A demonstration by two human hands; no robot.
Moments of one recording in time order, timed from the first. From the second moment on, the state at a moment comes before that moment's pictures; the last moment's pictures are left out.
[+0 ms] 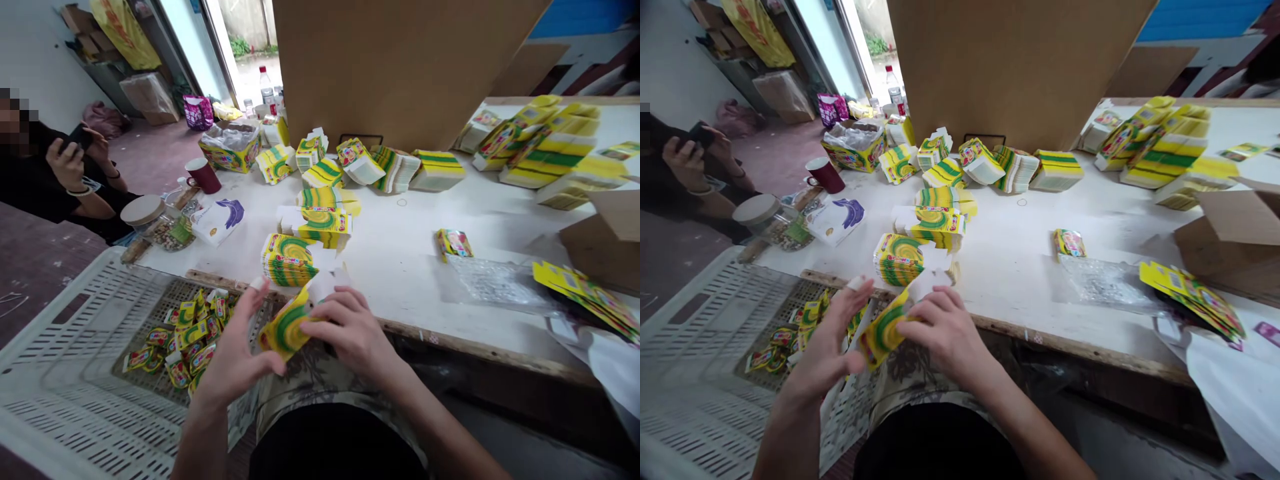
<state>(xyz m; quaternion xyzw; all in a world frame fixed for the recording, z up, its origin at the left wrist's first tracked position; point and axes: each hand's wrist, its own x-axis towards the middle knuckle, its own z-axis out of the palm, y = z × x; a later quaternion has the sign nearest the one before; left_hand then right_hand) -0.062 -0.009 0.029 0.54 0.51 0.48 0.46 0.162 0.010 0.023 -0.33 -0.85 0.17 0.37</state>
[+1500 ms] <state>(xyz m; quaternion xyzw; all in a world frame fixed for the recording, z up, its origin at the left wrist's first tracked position) -0.026 -0.013 0.007 0.69 0.58 0.38 0.22 0.150 0.009 -0.001 -0.36 -0.70 0.49 0.38</state>
